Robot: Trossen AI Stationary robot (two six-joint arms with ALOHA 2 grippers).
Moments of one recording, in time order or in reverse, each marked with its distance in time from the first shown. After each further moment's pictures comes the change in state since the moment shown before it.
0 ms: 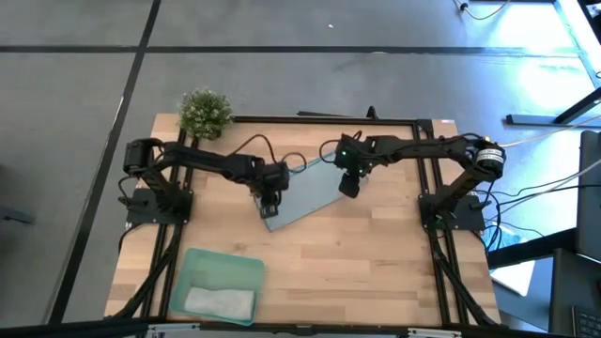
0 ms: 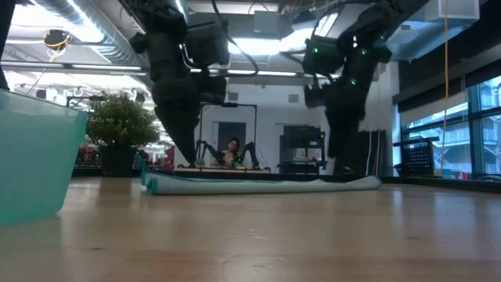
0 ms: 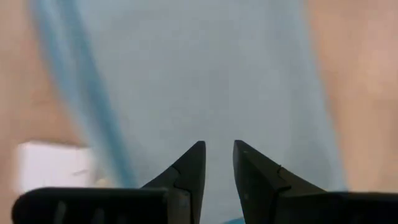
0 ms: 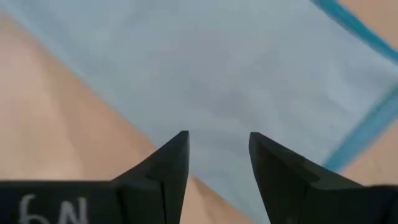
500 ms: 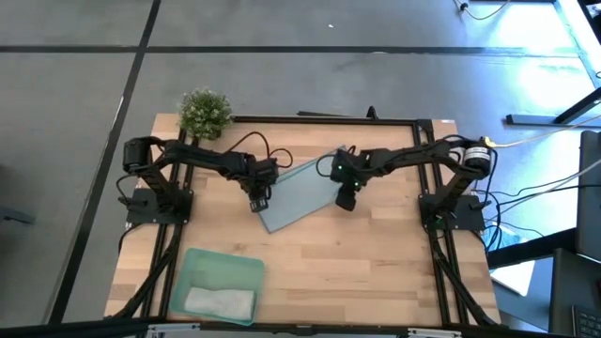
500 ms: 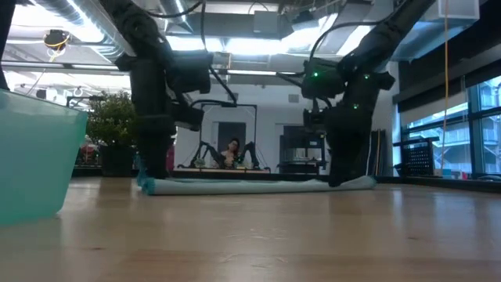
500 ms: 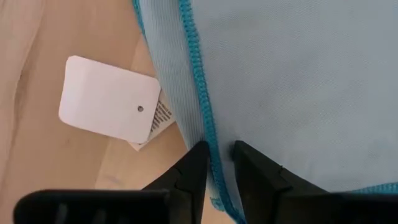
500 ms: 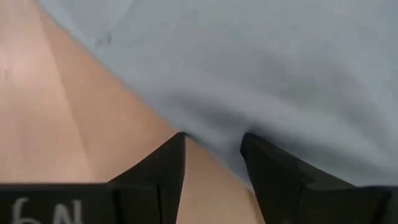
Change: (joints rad) left arm 0.094 -0.007 -0.155 0.005 -0.045 -0.028; right arm 0.051 0.115 -0.120 0.222 -0.133 0.068
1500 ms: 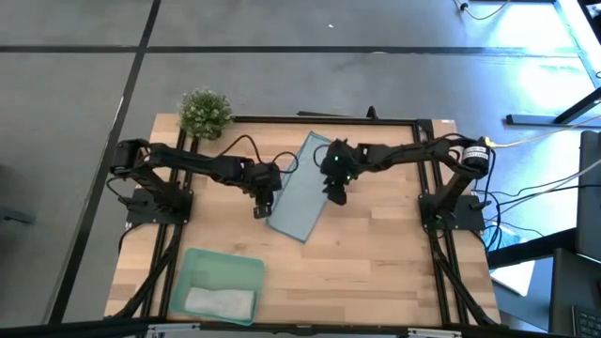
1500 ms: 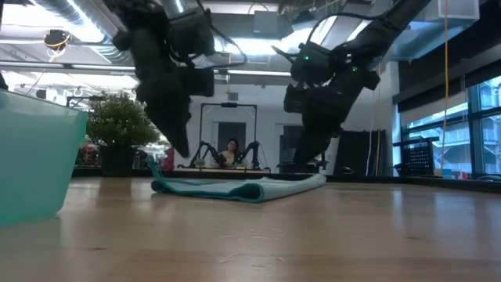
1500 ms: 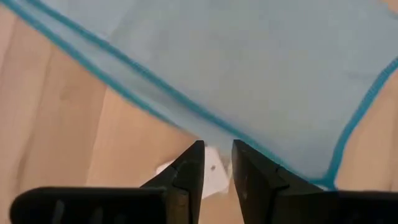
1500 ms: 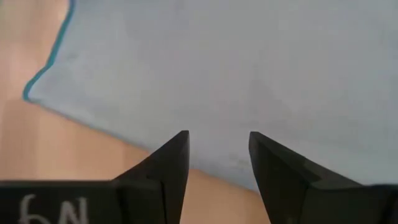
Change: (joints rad) left arm -0.111 -0.108 0.044 0.073 -0.013 0.052; right arm -0.015 -0.001 0.070 0.178 -0.115 -0.123
